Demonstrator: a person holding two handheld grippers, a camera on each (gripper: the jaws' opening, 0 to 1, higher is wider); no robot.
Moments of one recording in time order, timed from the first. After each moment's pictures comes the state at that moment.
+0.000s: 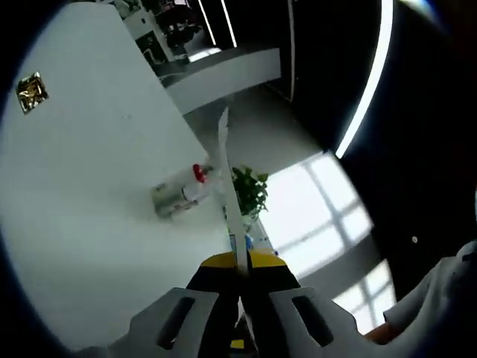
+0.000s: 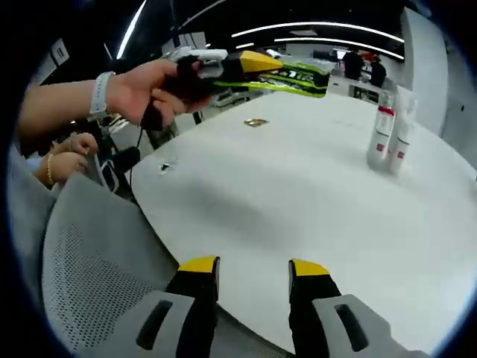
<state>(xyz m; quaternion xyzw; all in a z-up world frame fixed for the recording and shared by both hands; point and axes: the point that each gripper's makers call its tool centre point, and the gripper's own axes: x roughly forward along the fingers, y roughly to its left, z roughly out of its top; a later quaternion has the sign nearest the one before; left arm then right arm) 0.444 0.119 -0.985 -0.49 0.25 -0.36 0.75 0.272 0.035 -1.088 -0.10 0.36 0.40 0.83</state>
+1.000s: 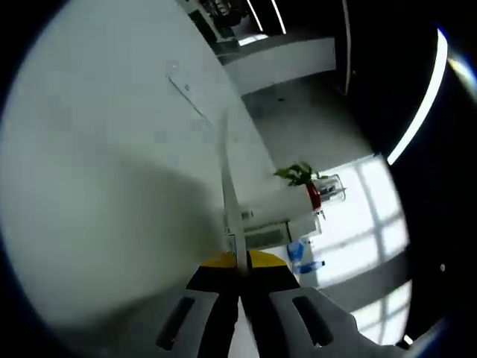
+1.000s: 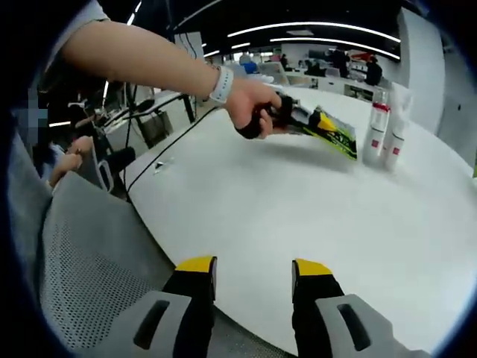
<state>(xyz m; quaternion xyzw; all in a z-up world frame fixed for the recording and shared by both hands) 0.558 0.079 -1.100 -0.47 0.36 -0.27 0.76 0.272 0.033 -1.096 -0.10 0.37 0.39 0.84</state>
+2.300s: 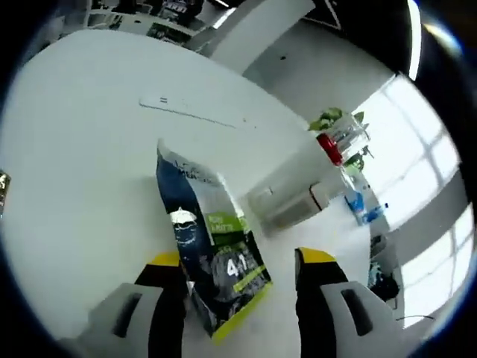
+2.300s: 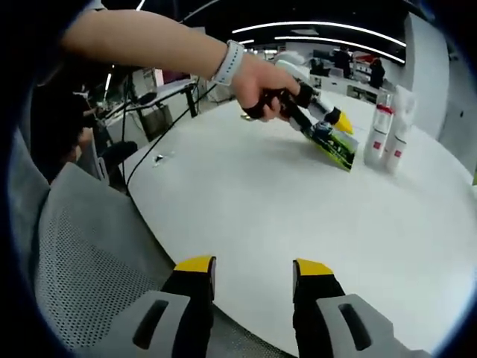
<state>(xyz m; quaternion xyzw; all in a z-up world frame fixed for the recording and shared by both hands) 0.564 0.094 -1.124 -0.18 0.42 -0.24 0.86 0.272 0.033 -1.098 -0.12 0.37 0.39 0.83</state>
